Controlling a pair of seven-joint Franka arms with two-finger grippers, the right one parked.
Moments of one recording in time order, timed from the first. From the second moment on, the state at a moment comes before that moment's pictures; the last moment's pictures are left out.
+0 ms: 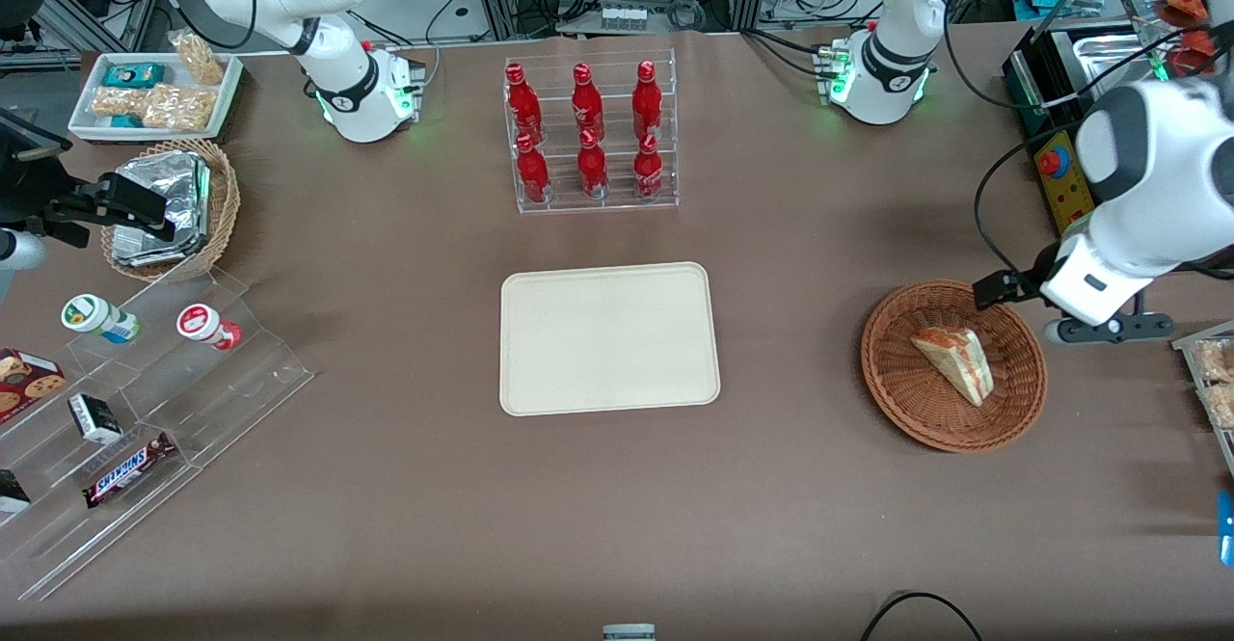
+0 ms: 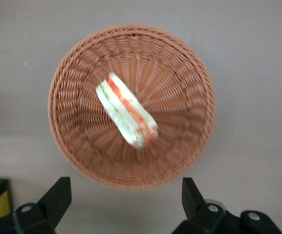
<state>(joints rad) 0.02 0.07 0.02 -2.09 0.00 2.16 -0.05</state>
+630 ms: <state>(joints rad) 0.03 0.25 0.01 -2.22 -0.01 2.55 -0.78</state>
